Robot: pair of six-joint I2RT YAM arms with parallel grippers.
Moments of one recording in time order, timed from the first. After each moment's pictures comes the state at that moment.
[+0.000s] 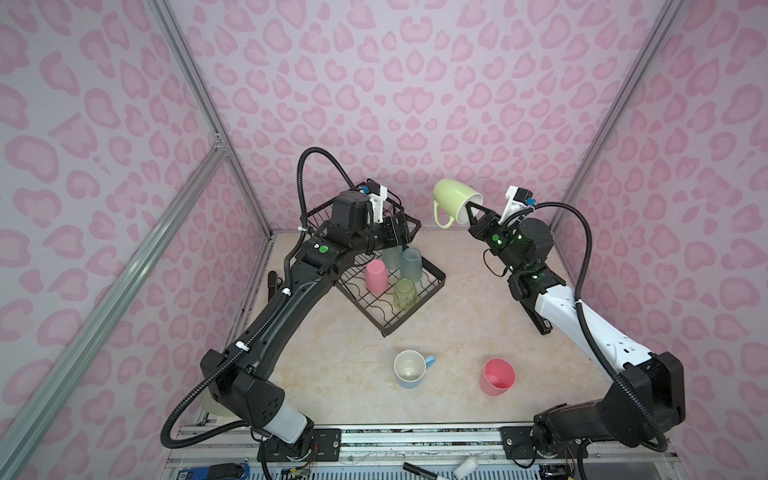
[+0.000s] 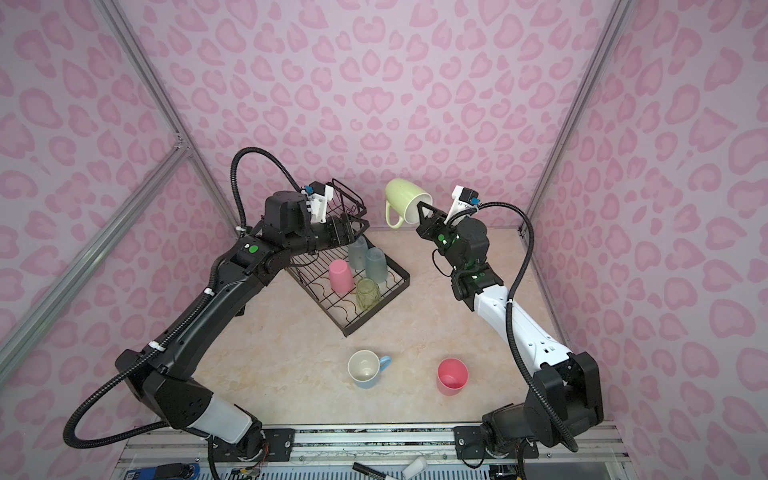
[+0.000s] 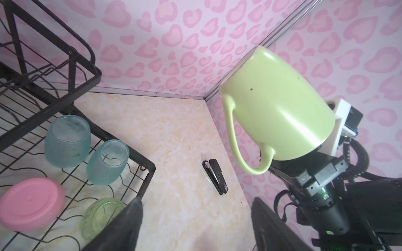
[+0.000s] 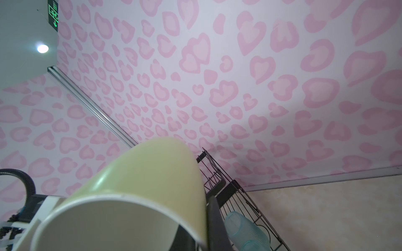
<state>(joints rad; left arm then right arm) -0.51 1.57 1.72 -0.51 0.32 -0.64 0.34 1.44 1.18 0.40 -0.12 0.80</state>
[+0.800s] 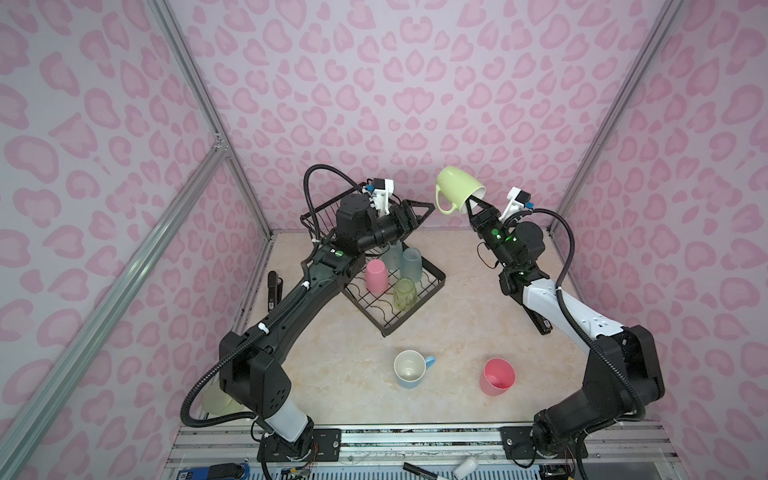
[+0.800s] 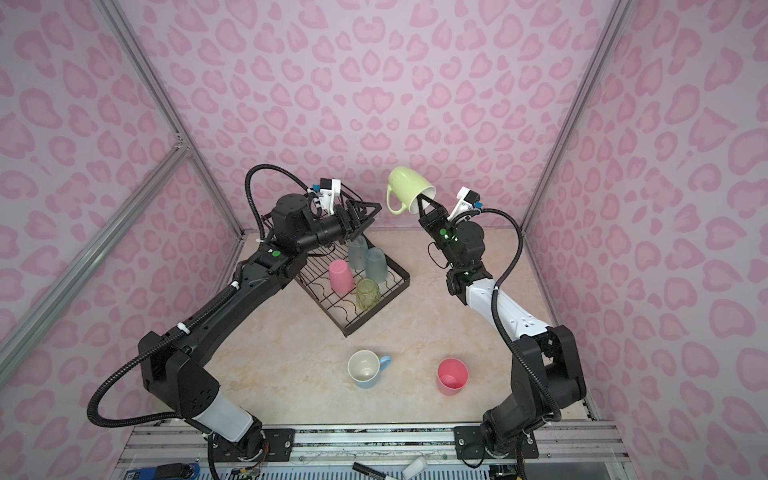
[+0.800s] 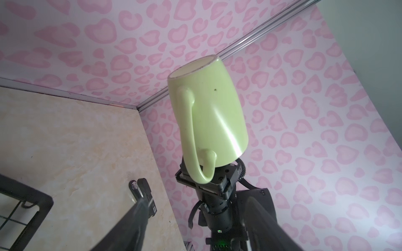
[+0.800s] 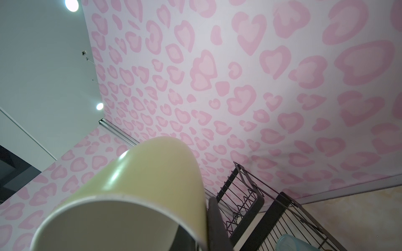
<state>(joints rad) -0.51 1.62 1.57 0.05 0.54 -1.05 0.30 1.57 1.16 0.69 -0.17 1.11</state>
